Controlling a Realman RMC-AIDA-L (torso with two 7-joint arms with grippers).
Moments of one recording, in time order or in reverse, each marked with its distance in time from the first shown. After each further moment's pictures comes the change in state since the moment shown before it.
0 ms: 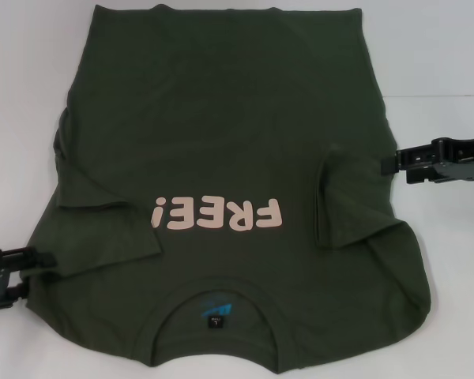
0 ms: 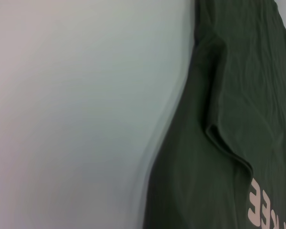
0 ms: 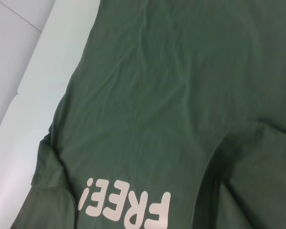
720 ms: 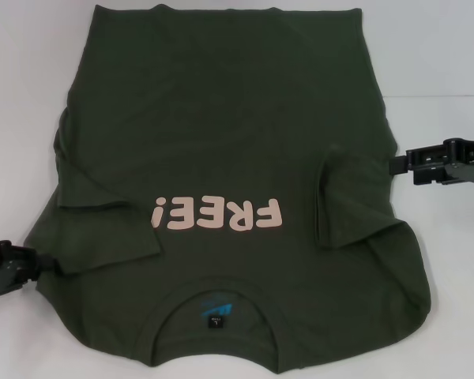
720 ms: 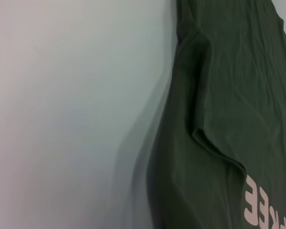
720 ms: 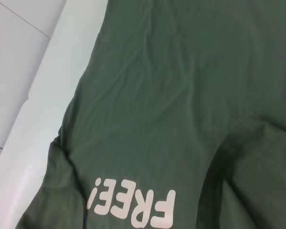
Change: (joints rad) left arm -0.026 0.007 0.036 -0.003 0.002 -0.014 0.011; right arm -0.015 -0.006 0.053 0.000 0.002 -0.045 -0.027
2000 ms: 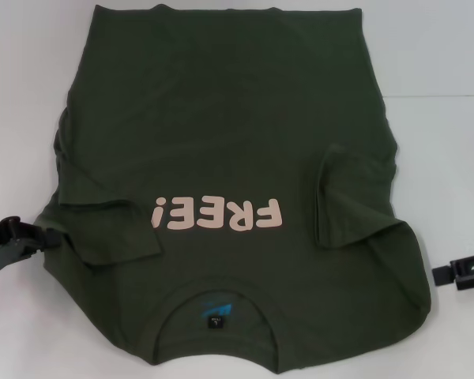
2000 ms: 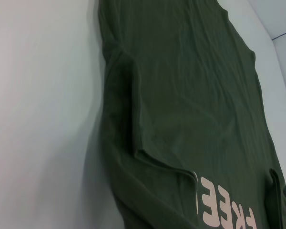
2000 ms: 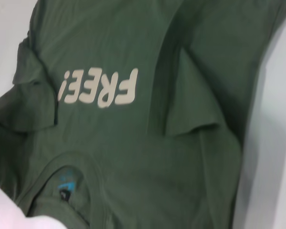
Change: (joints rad) left arm -0.042 0.018 0.001 0.005 -0.043 0.053 0.117; right arm -0.120 -0.025 -0.007 0.027 -0.112 -0.180 -0.100
